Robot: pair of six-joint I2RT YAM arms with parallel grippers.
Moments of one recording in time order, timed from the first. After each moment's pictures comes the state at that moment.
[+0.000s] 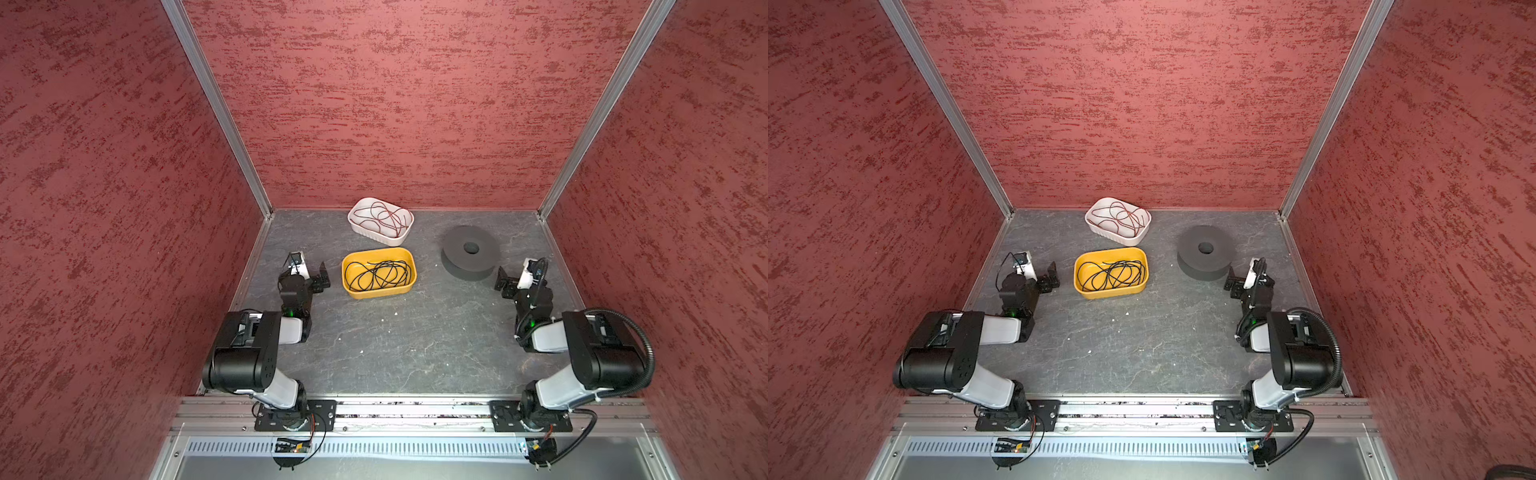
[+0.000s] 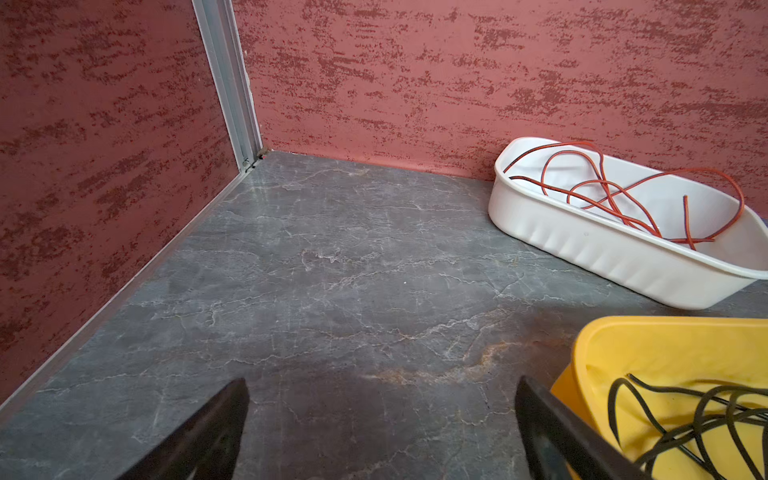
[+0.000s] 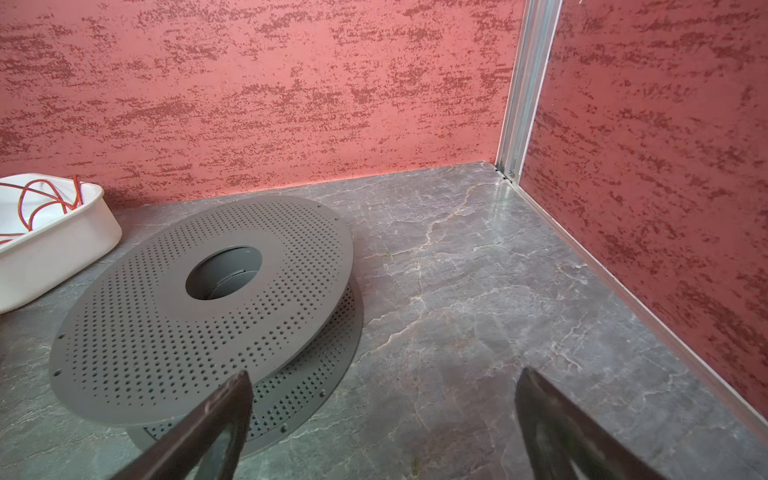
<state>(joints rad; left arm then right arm) 0.01 1.54 0.36 0.93 -0.11 -0.11 -0.06 1.56 0.27 1.12 0.05 0.10</state>
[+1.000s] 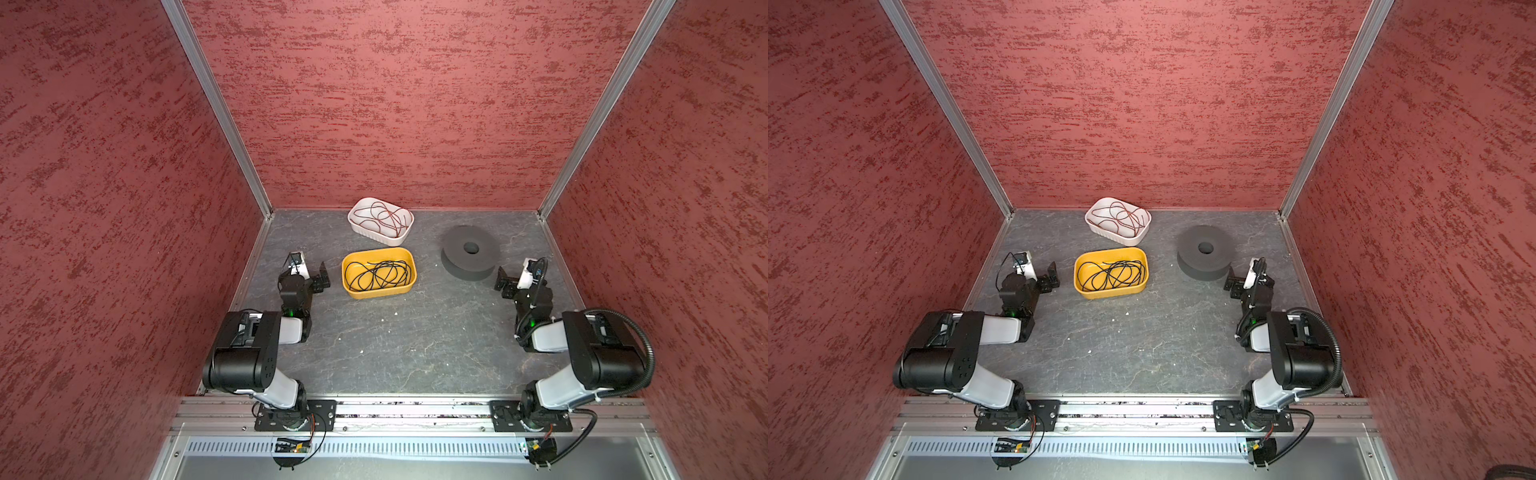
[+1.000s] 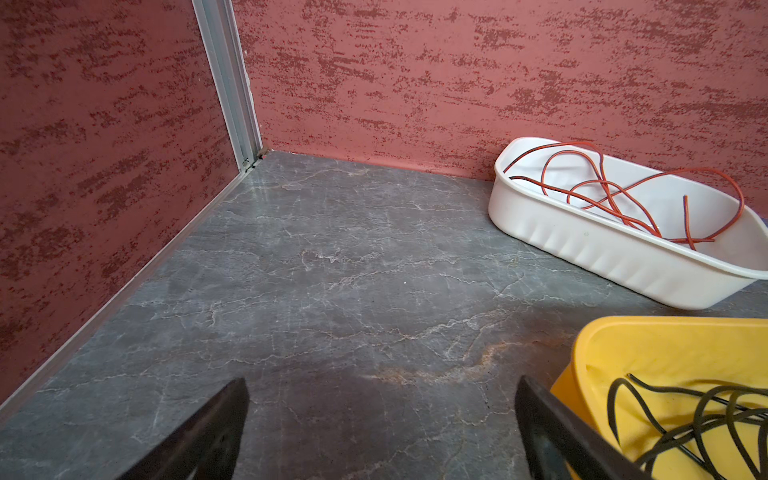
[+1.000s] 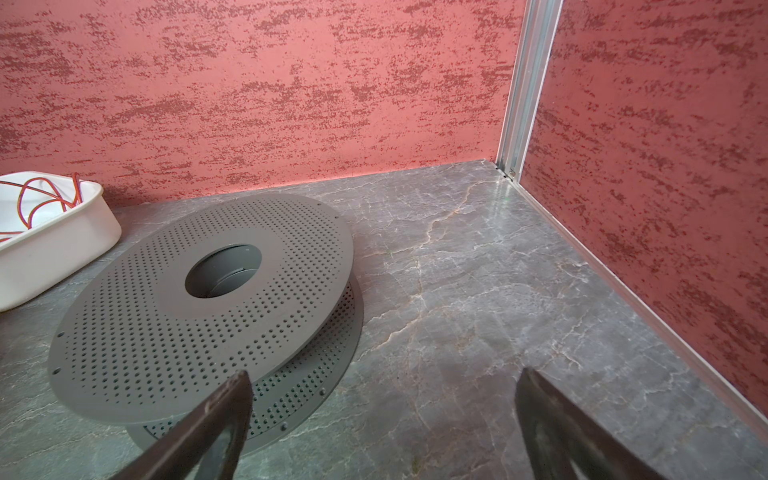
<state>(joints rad) 0.01 1.54 0.36 0.93 -0.11 -0.11 -0.06 1.56 0.27 1.12 0.05 0.10</state>
